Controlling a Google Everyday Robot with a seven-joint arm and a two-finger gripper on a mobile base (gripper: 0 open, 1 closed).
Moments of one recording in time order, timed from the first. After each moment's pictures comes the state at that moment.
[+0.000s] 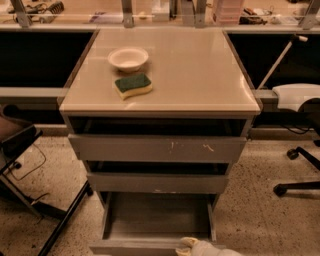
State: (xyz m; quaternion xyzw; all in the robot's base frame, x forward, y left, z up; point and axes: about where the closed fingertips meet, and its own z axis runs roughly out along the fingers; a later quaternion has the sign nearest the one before) arm 0.421 -0.105 0.198 -0.34 0.85 0.19 0.36
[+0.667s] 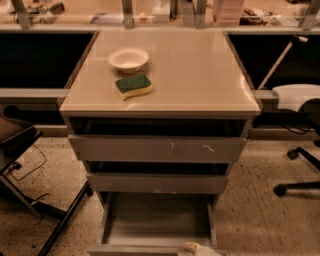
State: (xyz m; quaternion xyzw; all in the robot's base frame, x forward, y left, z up) arm 0.398 -0.113 0.202 -0.33 0.85 0.19 0.36
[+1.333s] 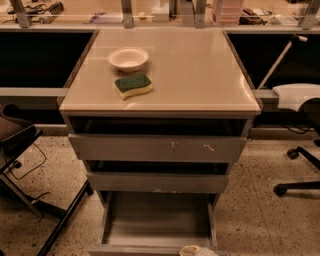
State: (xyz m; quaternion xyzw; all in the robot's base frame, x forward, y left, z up) arm 0.395 -0.109 0.213 -0.34 0.85 0.19 0.36
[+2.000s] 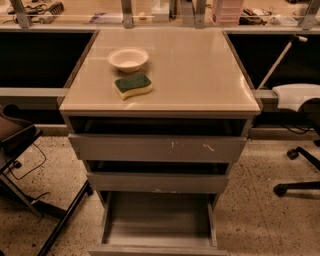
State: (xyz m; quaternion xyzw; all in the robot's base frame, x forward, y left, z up) arm 0.171 -0.051 0.183 -0.44 0.78 0.30 0.33
